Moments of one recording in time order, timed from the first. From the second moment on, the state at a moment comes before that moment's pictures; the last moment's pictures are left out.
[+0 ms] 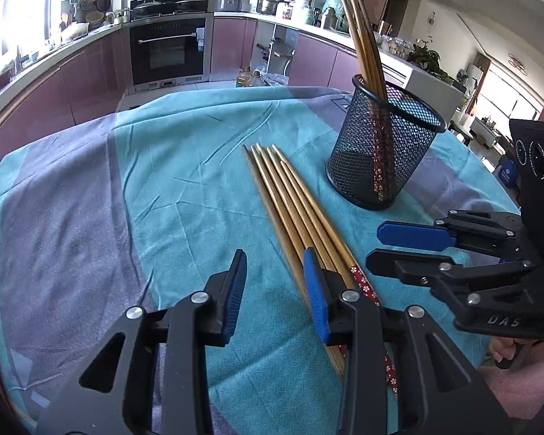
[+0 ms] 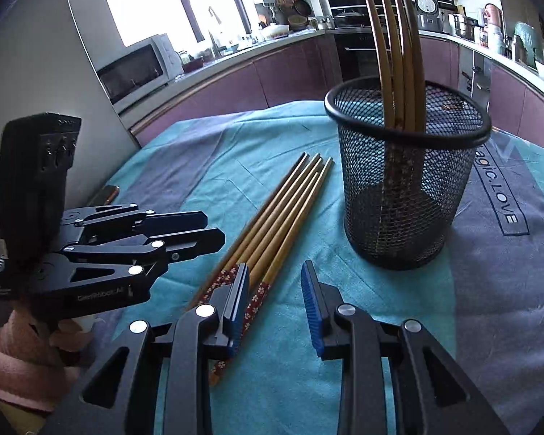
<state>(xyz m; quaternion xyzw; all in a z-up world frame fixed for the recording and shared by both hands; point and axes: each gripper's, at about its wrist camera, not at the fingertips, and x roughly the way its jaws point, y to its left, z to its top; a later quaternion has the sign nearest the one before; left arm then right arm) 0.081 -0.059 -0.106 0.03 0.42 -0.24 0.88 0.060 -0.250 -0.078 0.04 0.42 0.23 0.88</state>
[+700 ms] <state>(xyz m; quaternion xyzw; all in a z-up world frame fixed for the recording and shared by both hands) 0.095 -0.068 -0.118 0.04 0.43 -0.23 0.87 0.066 -0.240 -0.090 0.03 0.43 0.22 0.87</state>
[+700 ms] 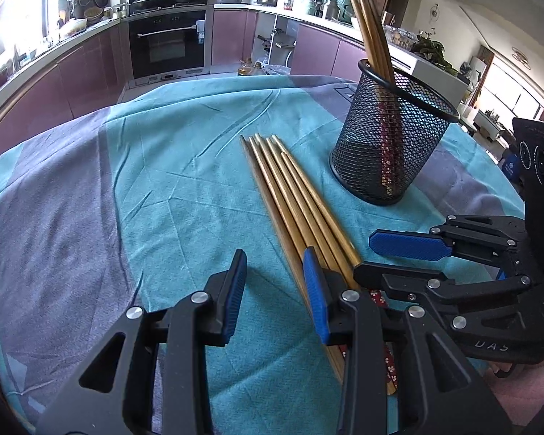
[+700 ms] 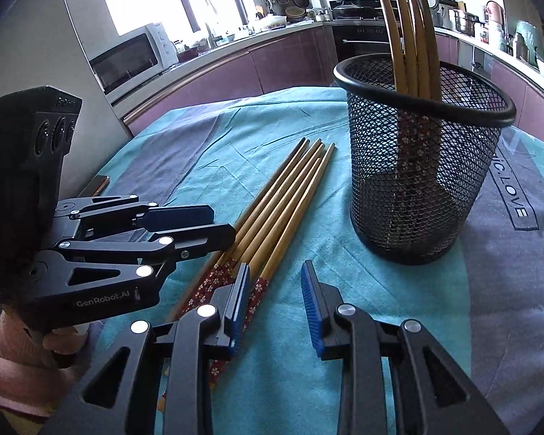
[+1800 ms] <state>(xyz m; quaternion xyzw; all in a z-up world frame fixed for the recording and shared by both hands) 0.115 -0.078 -0.118 0.06 0.44 -0.23 0.86 0.086 -0.242 -0.092 0.05 0.44 0.17 0.88</state>
